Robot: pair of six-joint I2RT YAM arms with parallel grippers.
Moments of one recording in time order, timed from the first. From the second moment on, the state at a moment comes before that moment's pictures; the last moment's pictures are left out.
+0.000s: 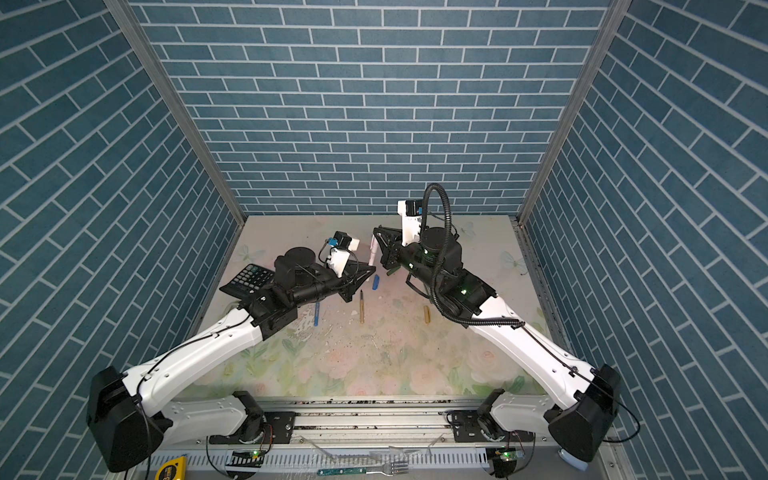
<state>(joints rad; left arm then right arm) -0.71 1.22 1.02 -0.03 0.27 -0.17 0.81 1.25 1.22 -0.08 -0.03 0.42</state>
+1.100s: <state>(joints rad) -0.69 1.12 0.81 0.31 0.29 -0.27 0.86 1.30 1.38 -0.41 -0.15 0.32</state>
